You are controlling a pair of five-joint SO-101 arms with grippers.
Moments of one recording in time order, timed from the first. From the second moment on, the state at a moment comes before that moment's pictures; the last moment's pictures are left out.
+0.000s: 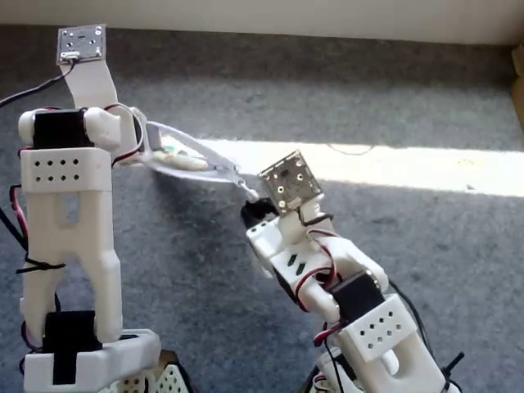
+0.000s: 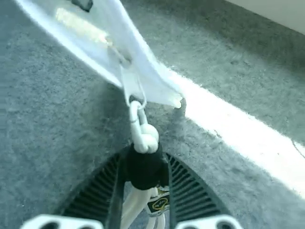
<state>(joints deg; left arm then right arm) -8.8 -10.2 -5.8 87.7 11.8 -35.3 -62.8 56.7 47.8 7.0</state>
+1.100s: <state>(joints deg) 22.5 -10.1 -5.8 78.1 -12.9 -34.2 -103.0 90.1 38.1 8.0</state>
